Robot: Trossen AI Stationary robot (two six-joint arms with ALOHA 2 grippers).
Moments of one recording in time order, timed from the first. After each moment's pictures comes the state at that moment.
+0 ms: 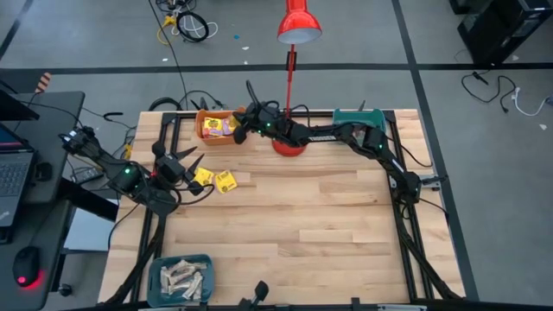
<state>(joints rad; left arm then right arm) -0.60 0.74 0.73 -0.81 -1.41 -0.45 -0.36 2.32 1.70 0.50 0.17 0.23</state>
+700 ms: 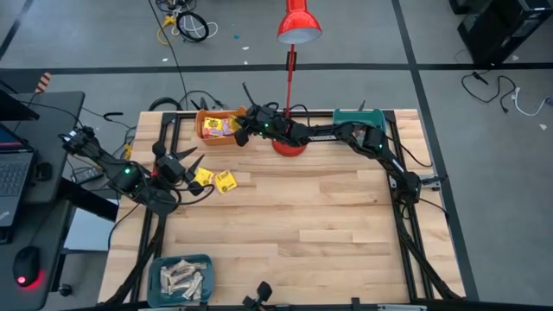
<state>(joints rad) -0.60 0.75 0.73 -0.81 -1.40 -0.46 -0.37 2.32 1.70 0.37 0.16 0.27</state>
